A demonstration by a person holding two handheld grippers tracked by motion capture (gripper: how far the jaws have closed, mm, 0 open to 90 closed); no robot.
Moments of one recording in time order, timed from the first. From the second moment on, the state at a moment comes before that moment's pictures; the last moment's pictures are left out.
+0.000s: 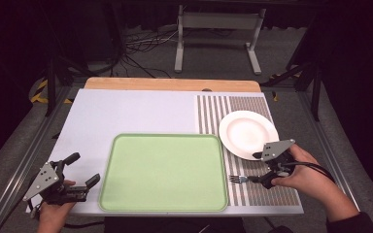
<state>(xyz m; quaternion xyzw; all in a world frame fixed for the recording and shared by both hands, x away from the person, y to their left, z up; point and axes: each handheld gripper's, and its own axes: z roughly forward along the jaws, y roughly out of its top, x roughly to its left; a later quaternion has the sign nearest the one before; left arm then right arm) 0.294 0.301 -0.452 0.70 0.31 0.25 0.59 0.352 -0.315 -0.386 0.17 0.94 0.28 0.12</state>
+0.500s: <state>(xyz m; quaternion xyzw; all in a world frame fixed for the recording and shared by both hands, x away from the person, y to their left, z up) 0.294 0.301 -0.452 0.70 0.31 0.25 0.59 0.358 -0.310 -0.390 0.12 0.97 0.19 0.09</state>
